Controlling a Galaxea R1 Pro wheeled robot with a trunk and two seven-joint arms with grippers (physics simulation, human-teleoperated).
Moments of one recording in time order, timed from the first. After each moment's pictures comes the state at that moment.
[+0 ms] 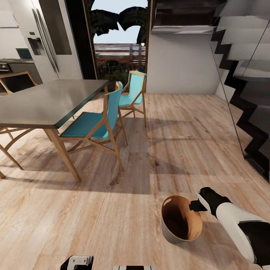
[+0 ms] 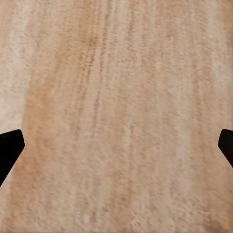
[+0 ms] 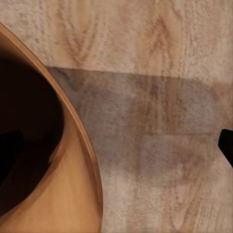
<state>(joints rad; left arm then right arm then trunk) -0.01 0.02 0.00 -0.88 0.00 -0.13 -0.01 -0.97 -0.17 0.12 -0.14 0.03 0.64 0.03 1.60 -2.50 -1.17</state>
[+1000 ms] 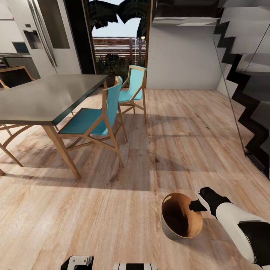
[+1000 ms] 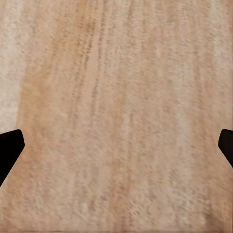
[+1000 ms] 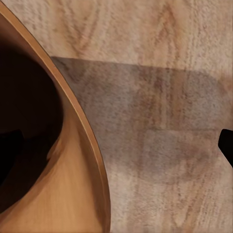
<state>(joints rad) -0.01 0.02 0.00 -0.88 0.00 -0.13 -0.01 -0.97 -0.17 0.13 -0.14 0.03 0.64 0.03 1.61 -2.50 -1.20</state>
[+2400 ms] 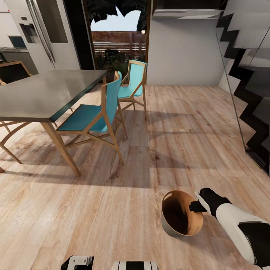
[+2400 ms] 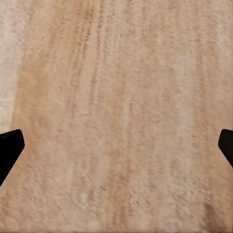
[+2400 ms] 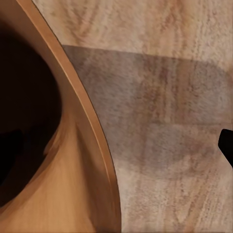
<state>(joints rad) -0.01 0.02 0.00 -0.88 0.00 -0.13 -0.01 -0.96 -0.17 0.13 -0.14 0.03 0.64 0.03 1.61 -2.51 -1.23</state>
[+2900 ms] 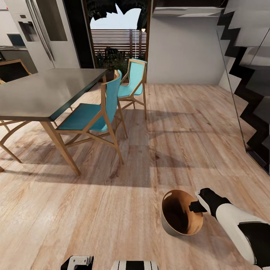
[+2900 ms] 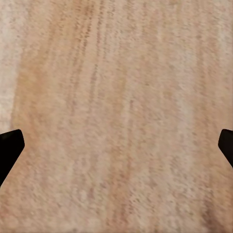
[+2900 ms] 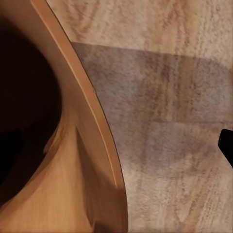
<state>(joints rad) -0.01 0.02 0.00 -0.88 0.00 -0.13 -0.01 -0.96 -0.17 0.13 -0.14 0.03 0.64 0.03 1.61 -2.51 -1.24</state>
